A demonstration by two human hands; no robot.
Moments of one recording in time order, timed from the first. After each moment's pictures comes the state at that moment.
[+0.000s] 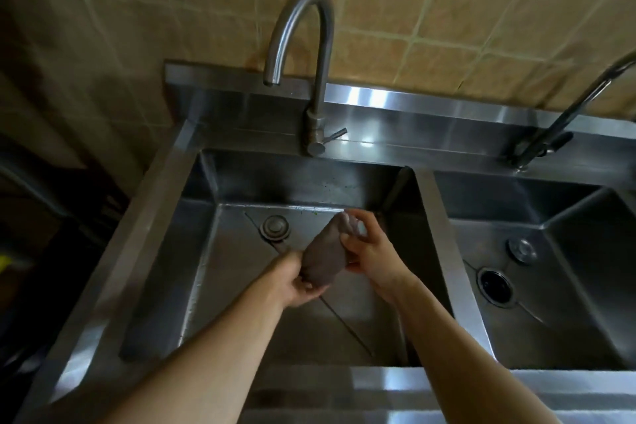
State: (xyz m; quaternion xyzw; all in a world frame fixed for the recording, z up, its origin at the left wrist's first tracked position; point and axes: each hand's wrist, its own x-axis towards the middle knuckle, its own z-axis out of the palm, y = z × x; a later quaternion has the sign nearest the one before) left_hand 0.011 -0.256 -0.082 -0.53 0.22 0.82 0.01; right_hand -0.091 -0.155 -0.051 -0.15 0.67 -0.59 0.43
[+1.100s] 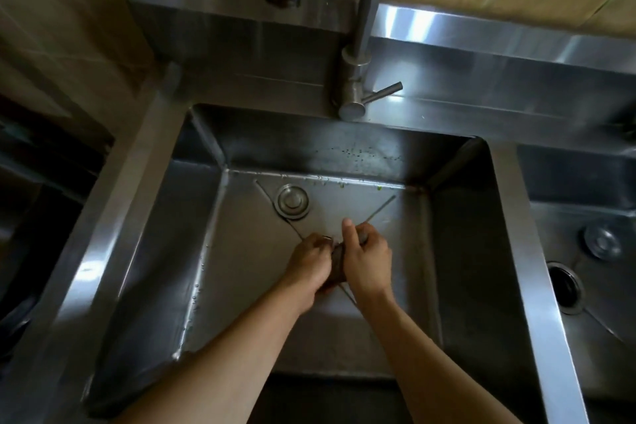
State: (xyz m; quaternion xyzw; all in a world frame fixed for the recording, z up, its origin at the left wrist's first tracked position) left_hand -0.033 -0.290 -0.159 -0.56 0.50 0.66 0.01; right_hand -0.094 -0.227 -0.164 -0.13 0.84 -0.46 0.25
